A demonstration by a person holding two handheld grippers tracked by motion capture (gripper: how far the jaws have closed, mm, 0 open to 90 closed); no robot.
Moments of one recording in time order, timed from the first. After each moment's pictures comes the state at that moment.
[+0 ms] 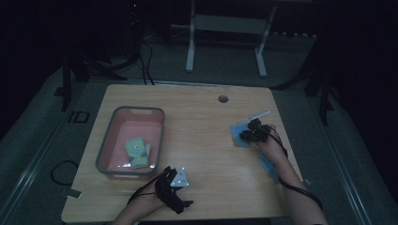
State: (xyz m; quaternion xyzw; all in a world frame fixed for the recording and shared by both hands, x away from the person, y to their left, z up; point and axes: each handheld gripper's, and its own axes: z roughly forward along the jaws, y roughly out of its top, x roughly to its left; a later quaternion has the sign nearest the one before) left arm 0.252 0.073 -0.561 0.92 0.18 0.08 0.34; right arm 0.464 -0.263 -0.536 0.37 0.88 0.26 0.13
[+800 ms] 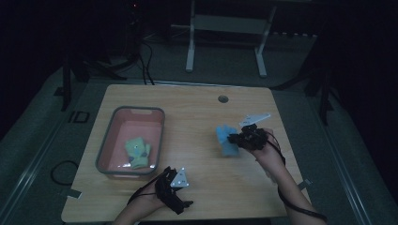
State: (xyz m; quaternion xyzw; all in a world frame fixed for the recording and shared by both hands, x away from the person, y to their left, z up) left arm 0.252 0.074 -0.561 0.92 0.18 0.08 0.35; right arm 0.373 -0.210 -0.454 0.30 0.88 0.35 0.11
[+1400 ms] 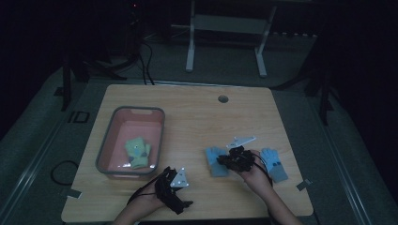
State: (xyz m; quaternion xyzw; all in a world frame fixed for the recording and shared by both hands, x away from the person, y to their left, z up) left arm 0.252 0.074 -0.561 0.92 0.17 0.08 0.34; right arm 0.338 -0.187 -0.520 0.32 0.88 0.34 0.07
